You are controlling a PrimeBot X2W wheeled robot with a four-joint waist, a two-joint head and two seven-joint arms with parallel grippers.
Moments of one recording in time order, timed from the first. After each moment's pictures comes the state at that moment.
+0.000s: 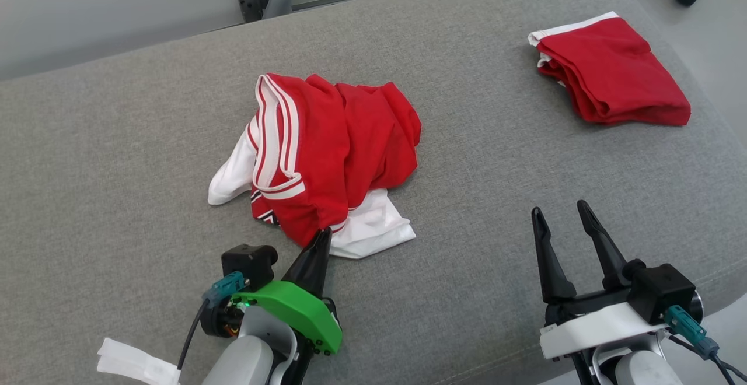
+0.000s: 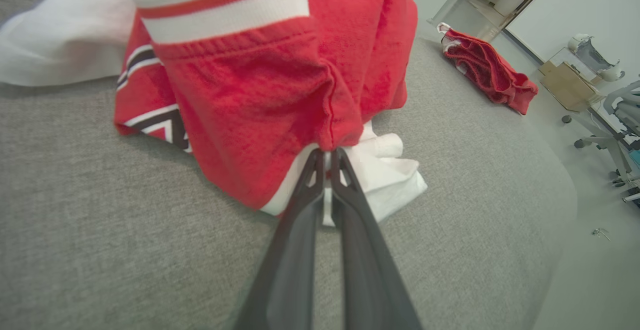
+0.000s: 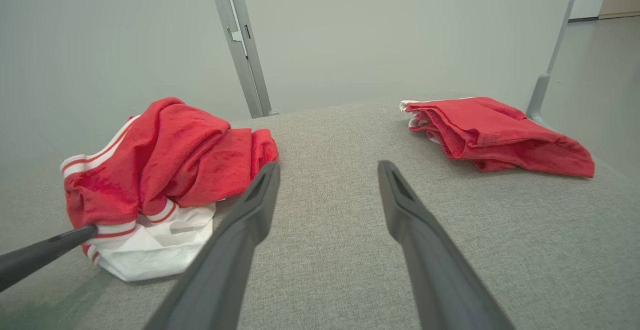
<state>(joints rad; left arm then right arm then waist) -0.26 0.05 -0.46 0.43 -0.58 -0.06 -0.11 0.00 -0.05 0.11 0.03 0.18 0.13 -0.26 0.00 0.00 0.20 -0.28</state>
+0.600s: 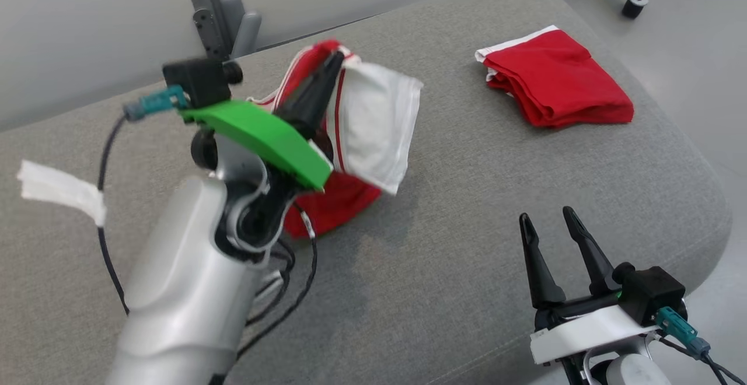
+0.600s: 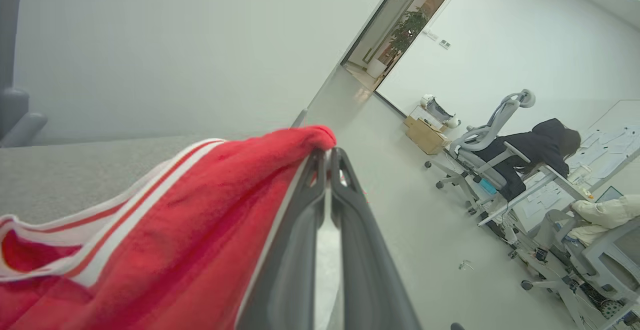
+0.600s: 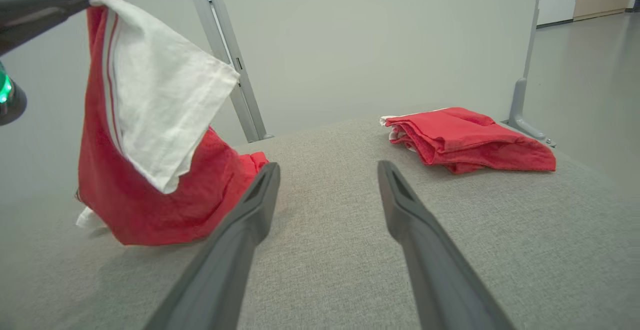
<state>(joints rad) -0.58 0.05 -0.39 0.22 -0.88 -0.09 0.17 -0.01 -0.05 0.14 0.04 0.23 0.13 -0.26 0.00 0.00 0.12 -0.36</state>
